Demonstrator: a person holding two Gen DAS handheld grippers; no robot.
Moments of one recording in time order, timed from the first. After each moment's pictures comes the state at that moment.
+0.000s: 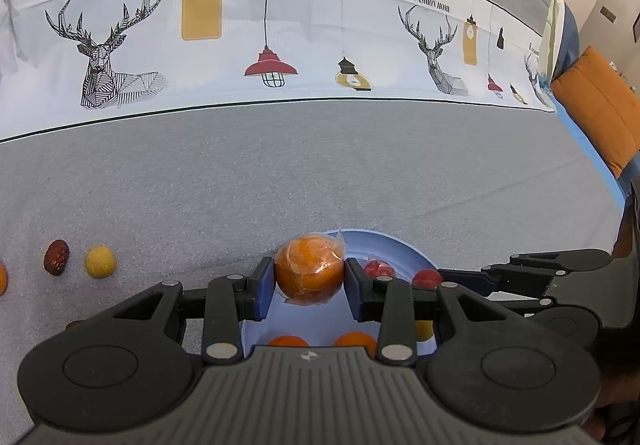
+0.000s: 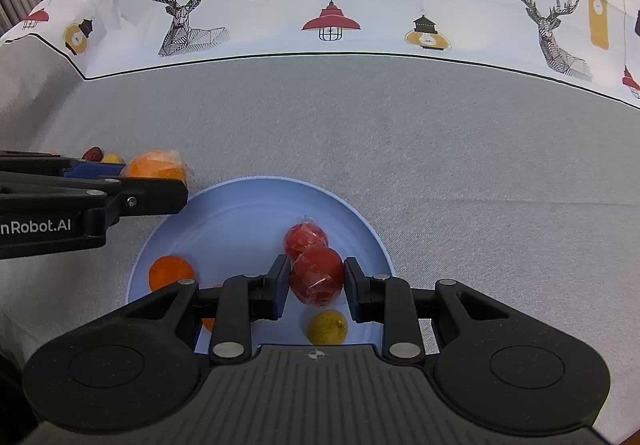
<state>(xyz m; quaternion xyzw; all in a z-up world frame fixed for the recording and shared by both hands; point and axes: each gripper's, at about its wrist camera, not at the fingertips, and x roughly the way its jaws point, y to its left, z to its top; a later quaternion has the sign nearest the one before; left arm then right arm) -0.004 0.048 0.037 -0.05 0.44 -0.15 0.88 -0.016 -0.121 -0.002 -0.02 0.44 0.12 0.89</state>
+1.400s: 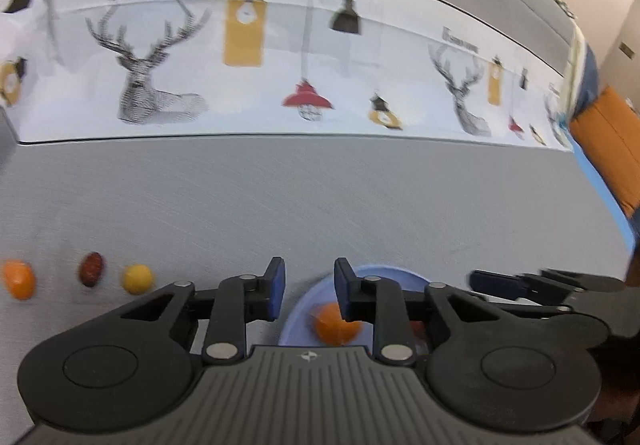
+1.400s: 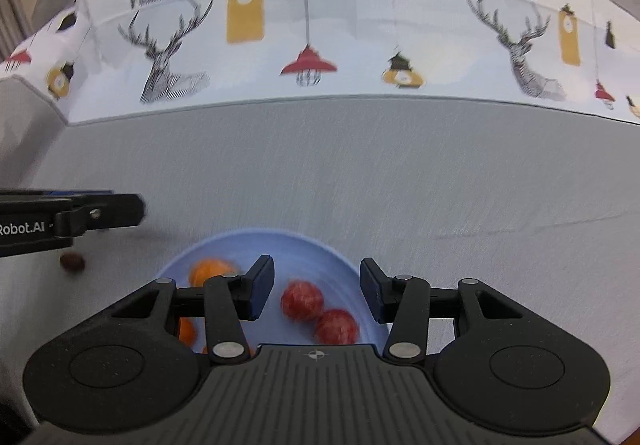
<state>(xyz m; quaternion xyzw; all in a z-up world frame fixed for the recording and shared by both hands) -0.004 0.078 0.047 -0.08 0.41 -0.10 0.91 -0.015 -0.115 0.013 0.00 0.39 0.07 0.92</state>
